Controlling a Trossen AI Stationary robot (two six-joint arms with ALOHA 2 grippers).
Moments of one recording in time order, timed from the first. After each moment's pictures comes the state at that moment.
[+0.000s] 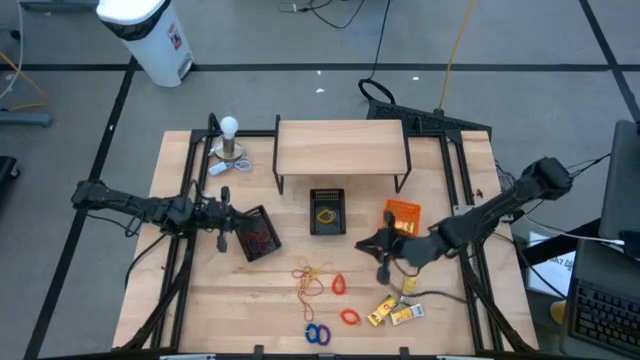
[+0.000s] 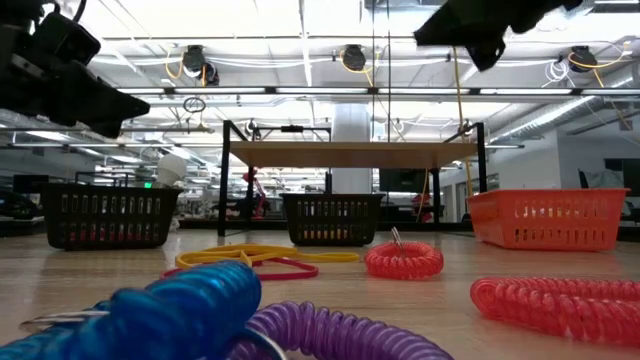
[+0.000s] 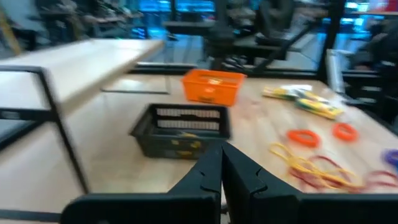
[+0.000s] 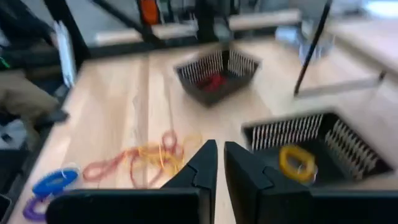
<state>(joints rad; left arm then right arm) -0.23 0.20 0.01 0.07 -0.28 -0.04 0.49 1.31 0.76 0.07 0.55 0.40</state>
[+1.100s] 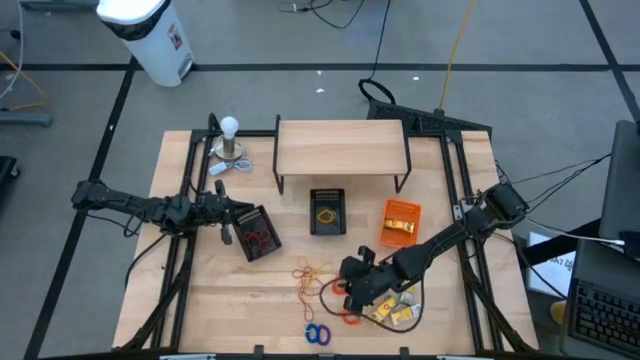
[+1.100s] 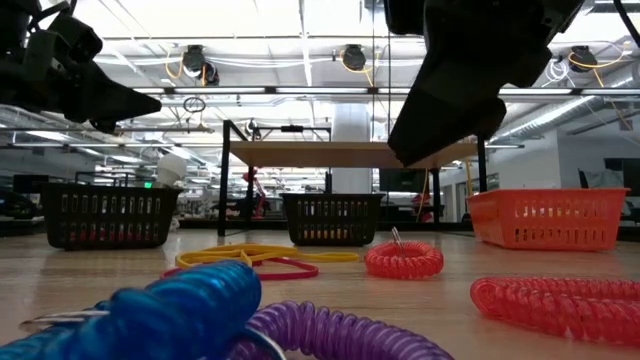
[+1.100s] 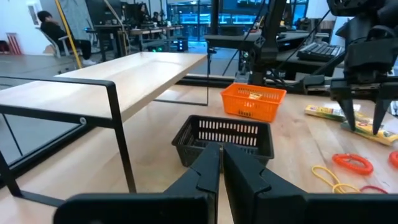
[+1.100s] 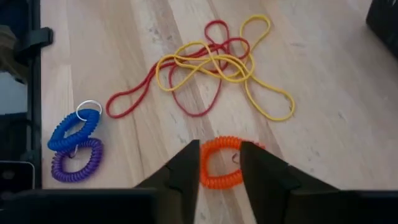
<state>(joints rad) -0.23 0.20 0.01 0.12 -0.45 -0.04 0.51 1.79 1.13 -0.23 0.31 0.81</state>
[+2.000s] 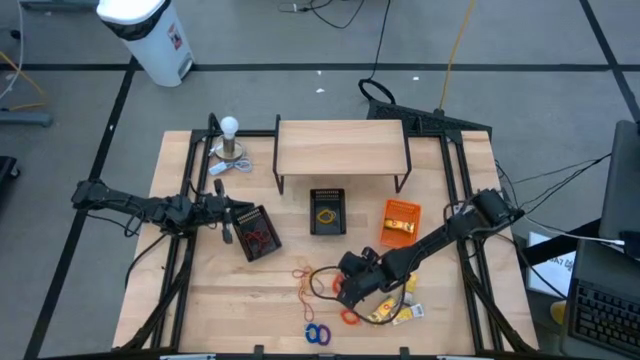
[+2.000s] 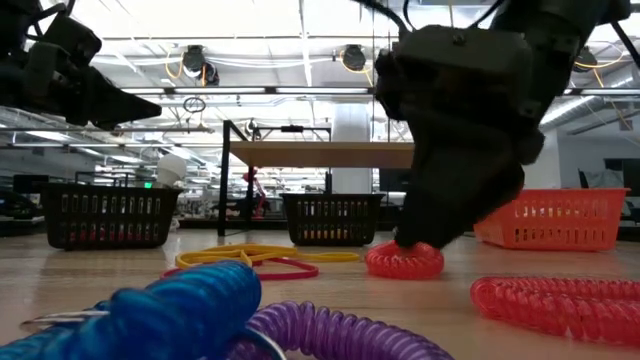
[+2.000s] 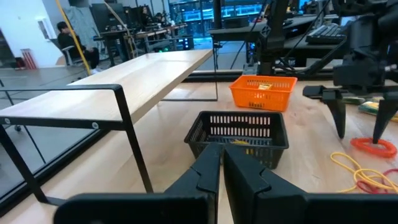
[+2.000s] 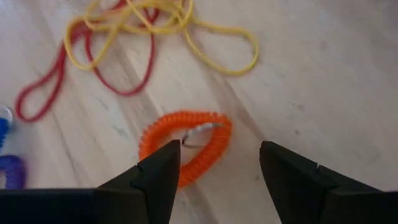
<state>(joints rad) -0.23 0.20 0.02 0.10 -0.47 0.06 0.48 1.91 1.13 -0.28 0.26 1.02</state>
